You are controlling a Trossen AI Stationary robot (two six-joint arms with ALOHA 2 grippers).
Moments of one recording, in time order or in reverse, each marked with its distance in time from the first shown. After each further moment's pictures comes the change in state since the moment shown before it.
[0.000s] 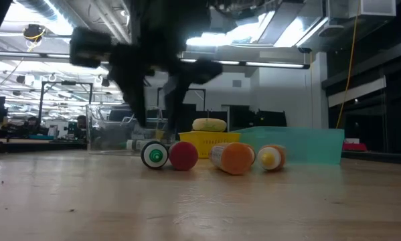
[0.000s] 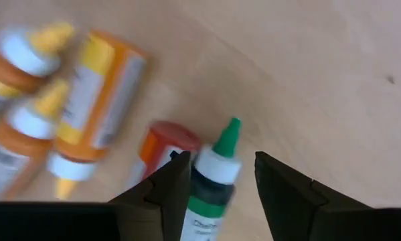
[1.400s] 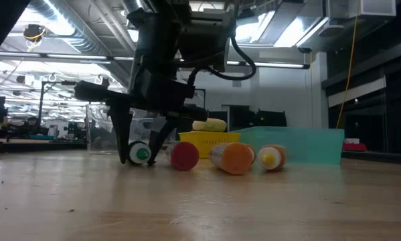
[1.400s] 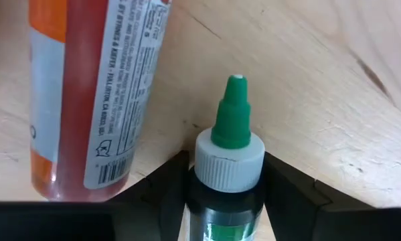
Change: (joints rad) left arm 0.086 0.128 0.000 -0.155 -0.108 0.128; right arm 0.066 0.000 0.000 -0.078 0.146 -0.101
